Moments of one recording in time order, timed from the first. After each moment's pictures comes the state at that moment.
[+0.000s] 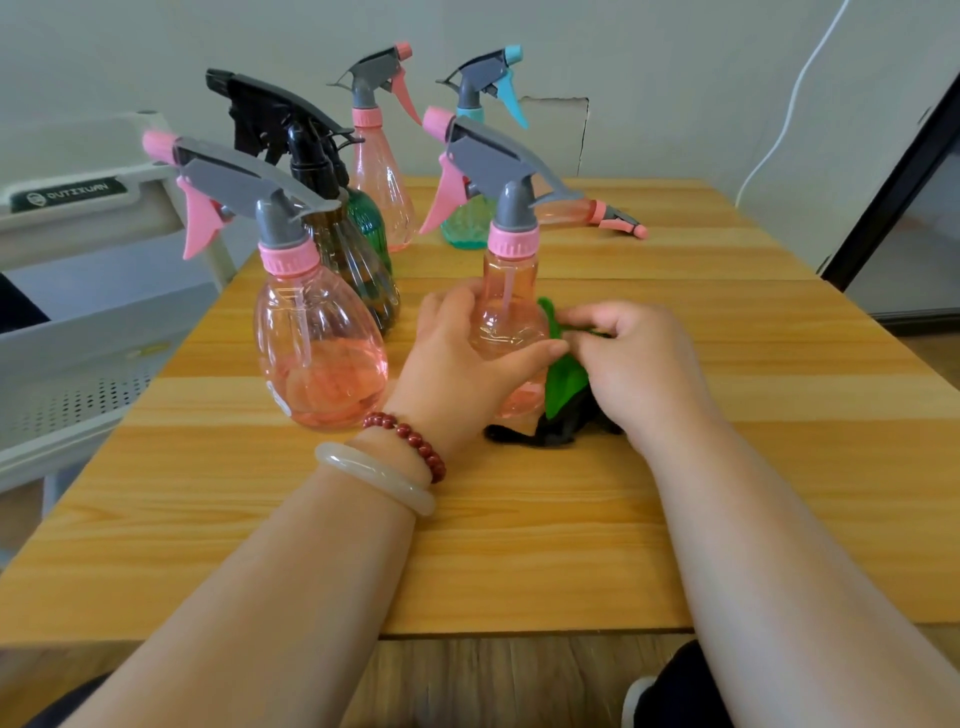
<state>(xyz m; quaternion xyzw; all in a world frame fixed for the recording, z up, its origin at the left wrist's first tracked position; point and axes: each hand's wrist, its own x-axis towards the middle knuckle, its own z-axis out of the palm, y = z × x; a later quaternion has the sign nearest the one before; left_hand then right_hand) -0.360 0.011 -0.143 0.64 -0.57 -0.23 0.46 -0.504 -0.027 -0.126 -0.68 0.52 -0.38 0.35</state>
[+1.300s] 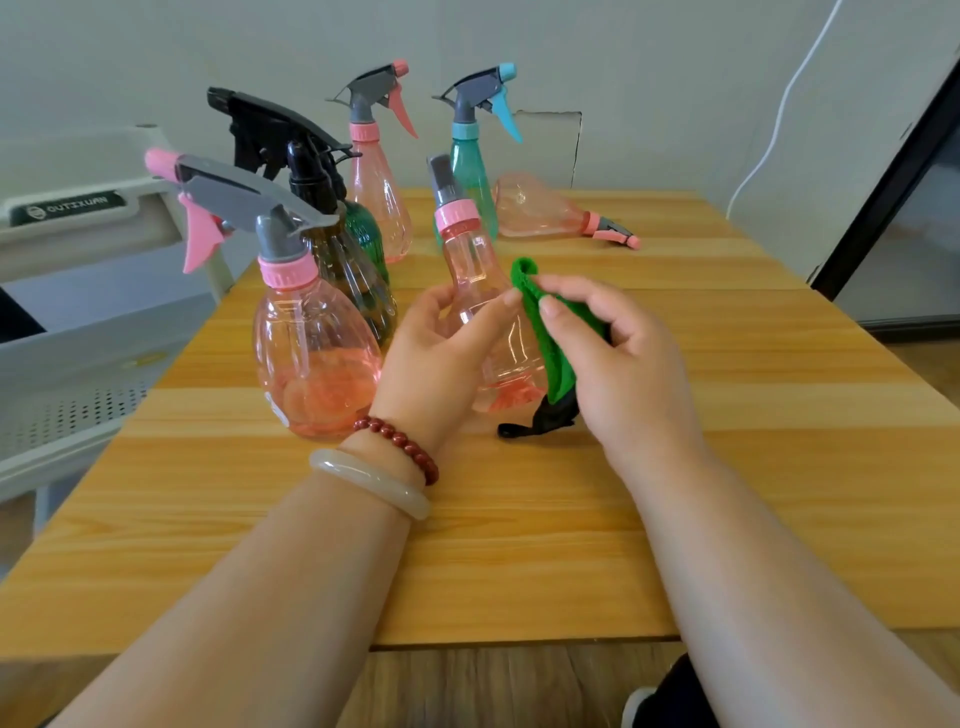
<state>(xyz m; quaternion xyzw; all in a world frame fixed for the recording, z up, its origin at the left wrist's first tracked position) -0.357 0.010 -0.136 0.57 -0.43 -0.36 0.59 -0.496 -0.007 -0.122 -0.68 0.37 -0.52 0.36</state>
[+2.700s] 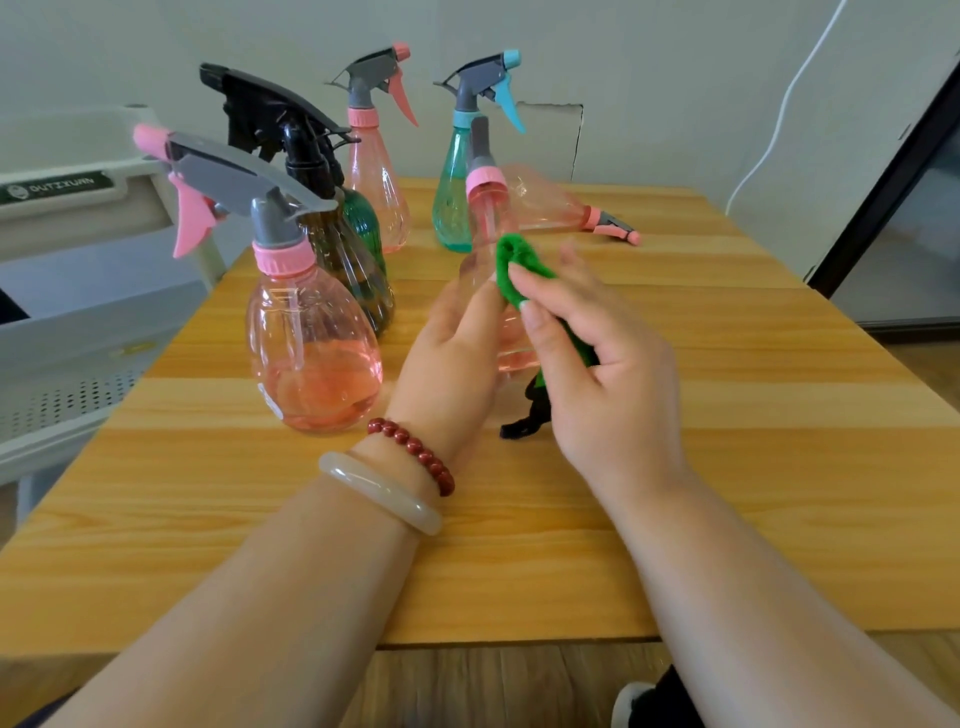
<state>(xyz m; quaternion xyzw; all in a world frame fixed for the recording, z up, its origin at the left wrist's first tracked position) -0.373 0.015 -0.135 0.51 -0.42 -0.42 0.62 -0.486 0.000 -0.139 -0.74 0.30 -0.57 0.19</state>
